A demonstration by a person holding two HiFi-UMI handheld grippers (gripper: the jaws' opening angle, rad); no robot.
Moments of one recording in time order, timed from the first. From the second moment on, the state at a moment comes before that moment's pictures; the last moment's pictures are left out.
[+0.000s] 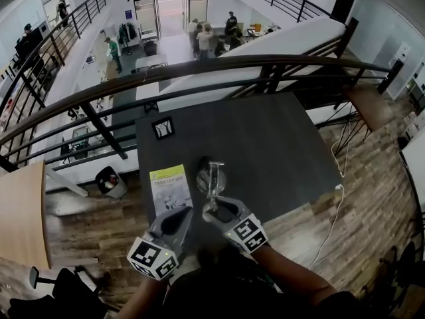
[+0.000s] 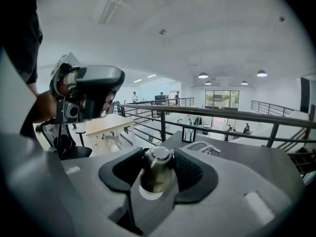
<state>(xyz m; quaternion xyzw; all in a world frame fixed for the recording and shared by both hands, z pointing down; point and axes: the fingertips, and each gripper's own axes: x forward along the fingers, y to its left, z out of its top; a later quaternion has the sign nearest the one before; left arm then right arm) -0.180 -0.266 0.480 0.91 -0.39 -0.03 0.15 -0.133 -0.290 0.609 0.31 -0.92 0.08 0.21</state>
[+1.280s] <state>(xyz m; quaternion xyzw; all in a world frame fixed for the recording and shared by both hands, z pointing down) -0.193 -0.260 0.499 0.89 -0.41 -0.02 0.18 -0.146 -0.296 0.763 0.28 -0.88 0.03 0.38</state>
